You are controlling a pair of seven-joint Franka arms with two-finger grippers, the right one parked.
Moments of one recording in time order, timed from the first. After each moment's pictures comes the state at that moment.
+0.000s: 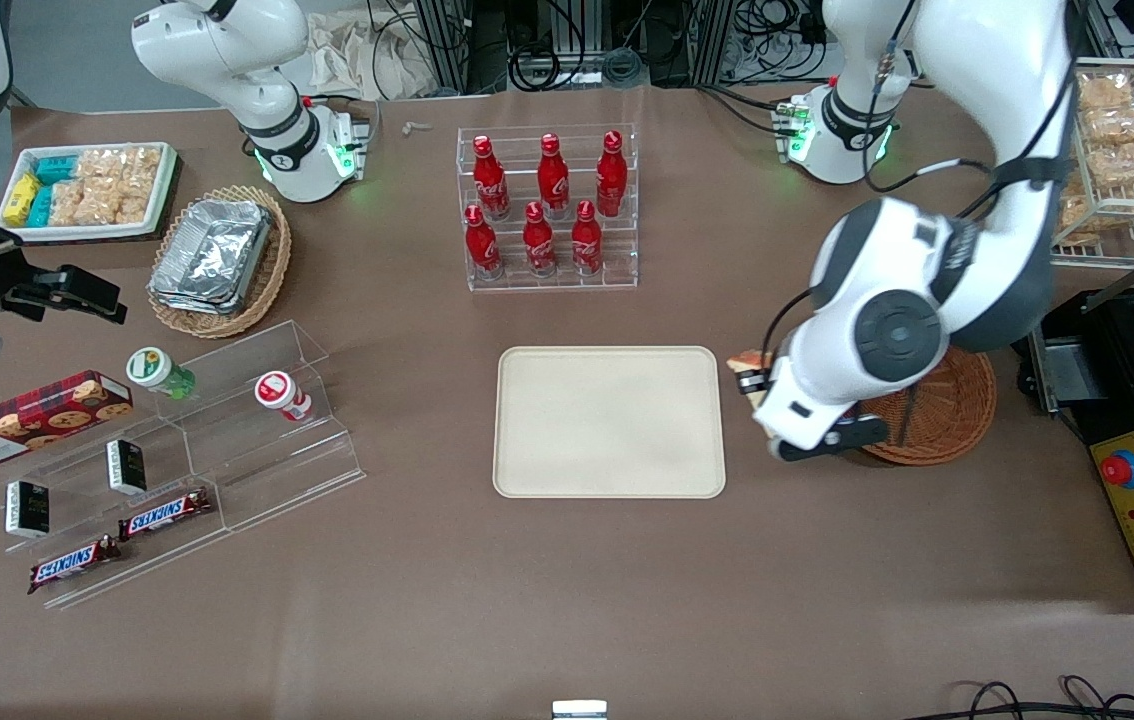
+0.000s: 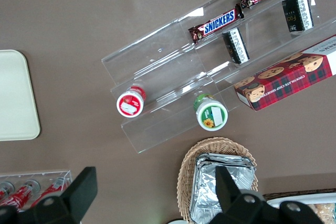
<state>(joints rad) -0.31 0.45 -0.13 -1.46 -0.04 1.70 -0.60</state>
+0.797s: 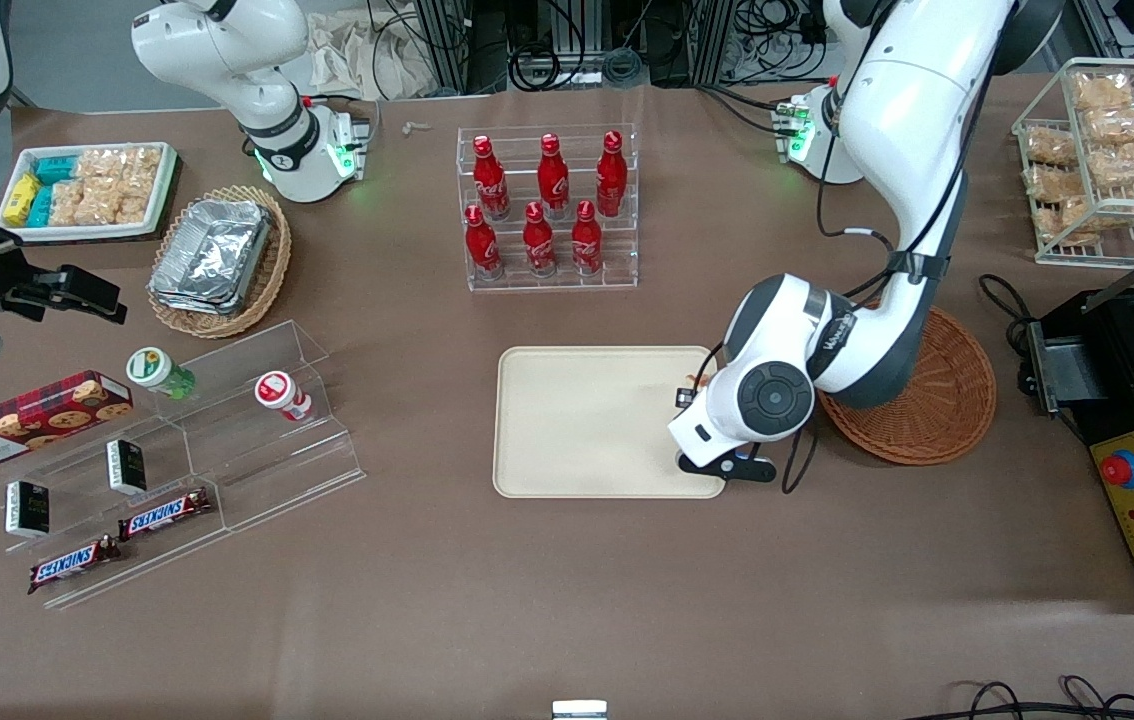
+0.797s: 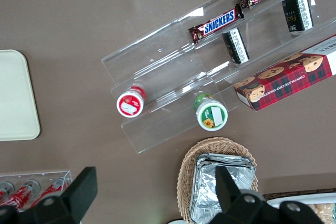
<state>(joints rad) -0.37 0.64 -0.13 -1.45 -0.04 1.84 -0.31</state>
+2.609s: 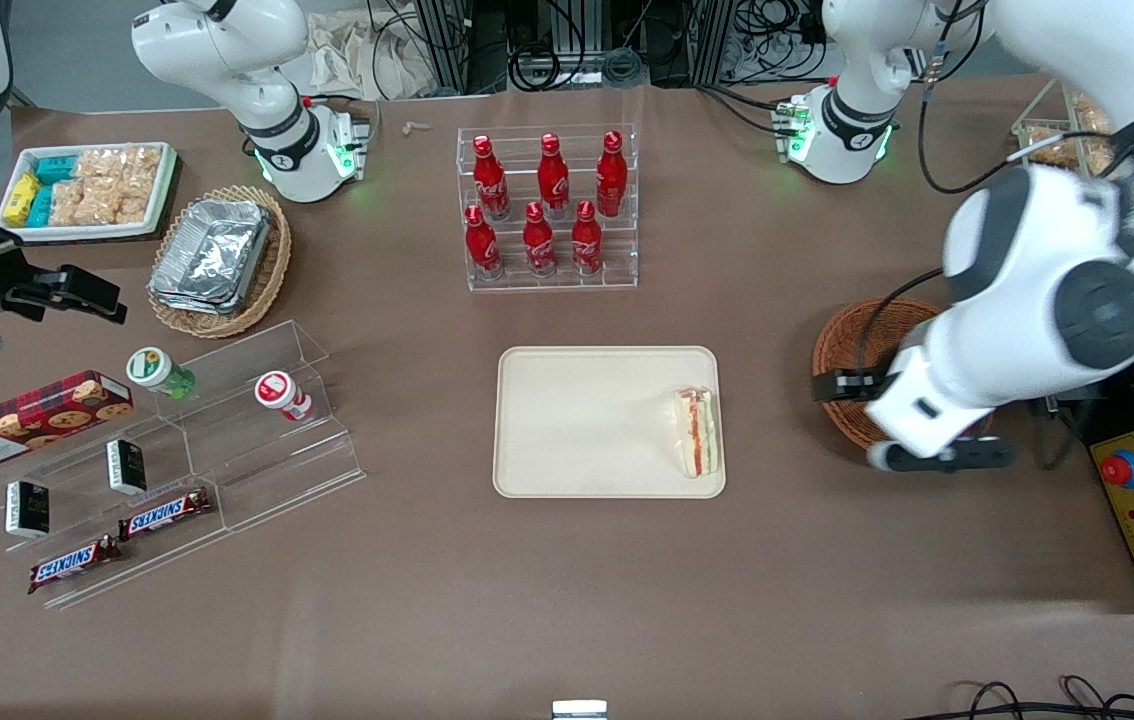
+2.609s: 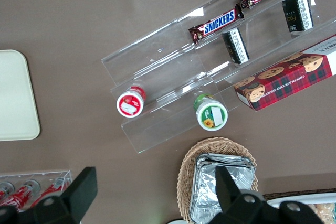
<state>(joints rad) -0.12 0.38 -0.13 -1.33 -0.04 1.58 -0.30</state>
